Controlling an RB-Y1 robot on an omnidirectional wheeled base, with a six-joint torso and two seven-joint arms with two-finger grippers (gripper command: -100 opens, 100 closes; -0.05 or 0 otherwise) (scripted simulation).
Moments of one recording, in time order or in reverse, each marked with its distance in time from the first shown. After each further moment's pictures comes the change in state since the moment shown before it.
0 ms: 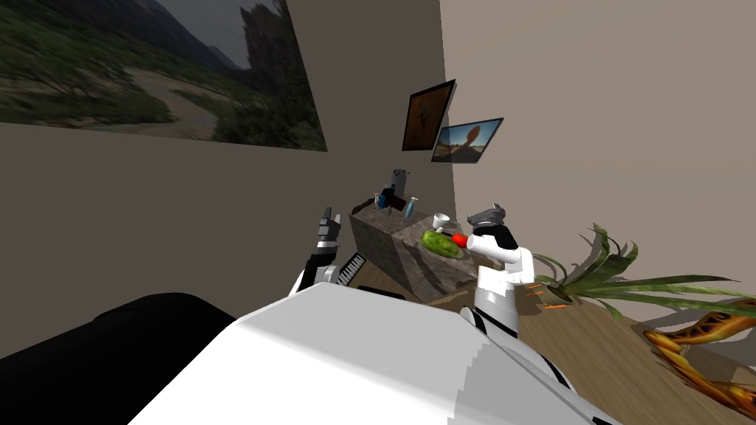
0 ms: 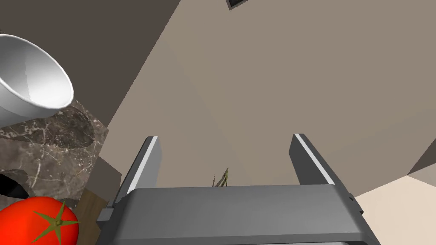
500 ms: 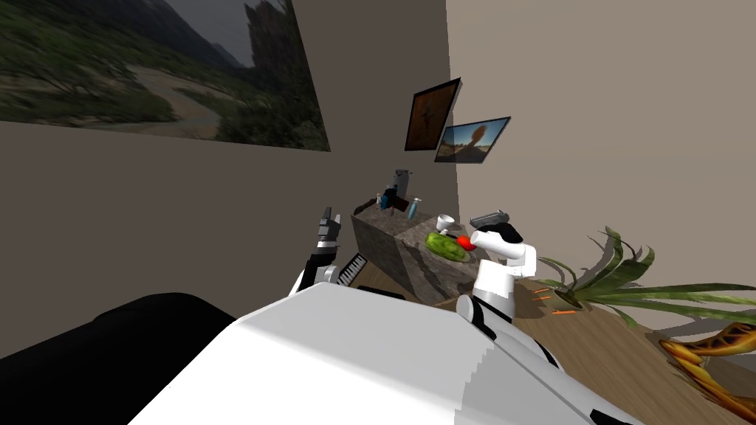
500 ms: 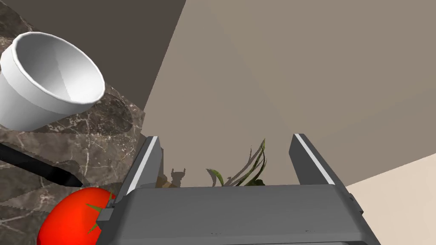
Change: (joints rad) left arm 0.000 0.000 0.000 0.000 0.000 0.000 0.000; right arm -0.098 -0.008 -0.090 0.111 0.017 0.134 -0.098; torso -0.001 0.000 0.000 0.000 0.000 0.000
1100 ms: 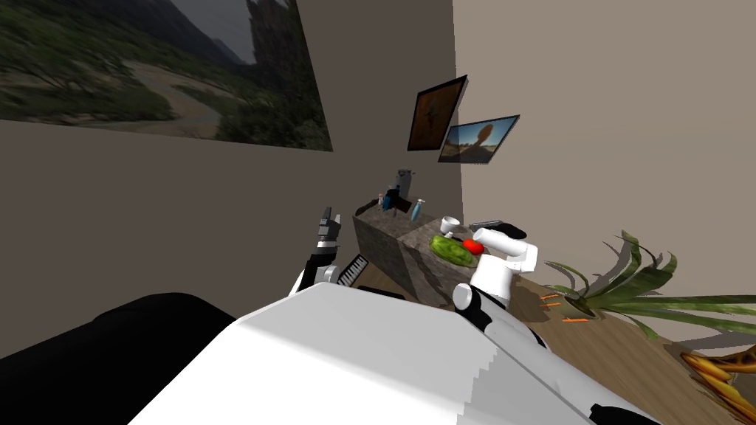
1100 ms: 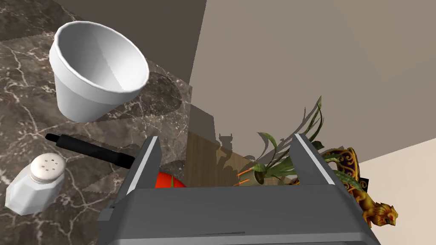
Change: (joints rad) left arm 0.000 0.000 0.000 0.000 0.000 0.000 0.000; right arm -0.103 0.004 -0.114 0.131 0.012 0.158 -0.112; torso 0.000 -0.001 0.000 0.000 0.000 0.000
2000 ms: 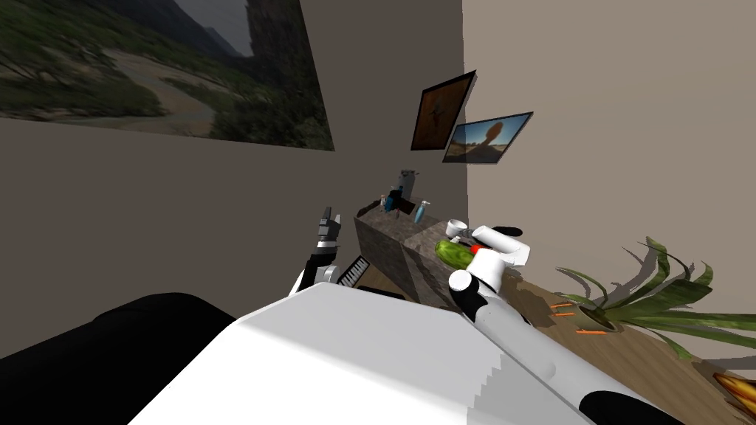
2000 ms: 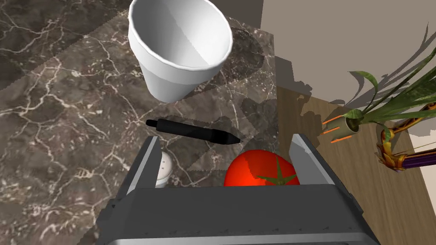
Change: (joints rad) left arm 0.000 0.000 0.000 0.000 0.000 0.000 0.000; right arm -0.140 0.014 -0.159 0.196 0.011 0.200 -0.141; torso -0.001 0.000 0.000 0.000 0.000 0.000
